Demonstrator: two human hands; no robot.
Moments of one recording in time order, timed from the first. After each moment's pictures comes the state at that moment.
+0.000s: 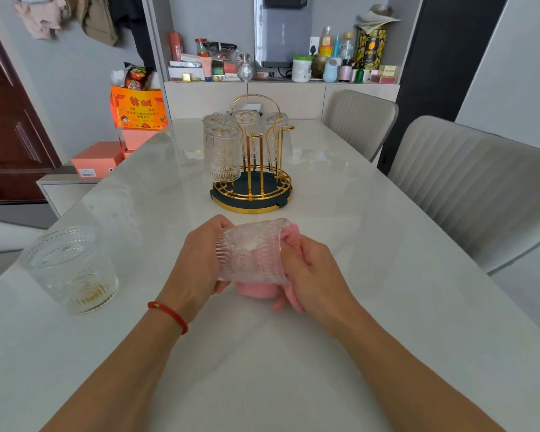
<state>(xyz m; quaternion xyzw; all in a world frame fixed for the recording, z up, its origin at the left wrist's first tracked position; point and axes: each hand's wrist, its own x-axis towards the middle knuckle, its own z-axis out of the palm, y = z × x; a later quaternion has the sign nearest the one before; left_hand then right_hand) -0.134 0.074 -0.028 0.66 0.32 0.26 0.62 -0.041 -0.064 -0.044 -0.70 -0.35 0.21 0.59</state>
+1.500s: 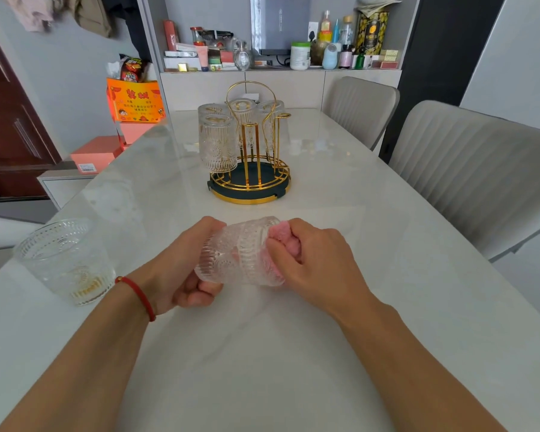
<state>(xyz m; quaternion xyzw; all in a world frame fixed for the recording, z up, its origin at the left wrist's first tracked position) -0.157 0.097 -0.027 0.68 0.31 0.02 0.67 -0.025 -0.072 -0.049 -0.79 -0.48 -0.08 0.38</state>
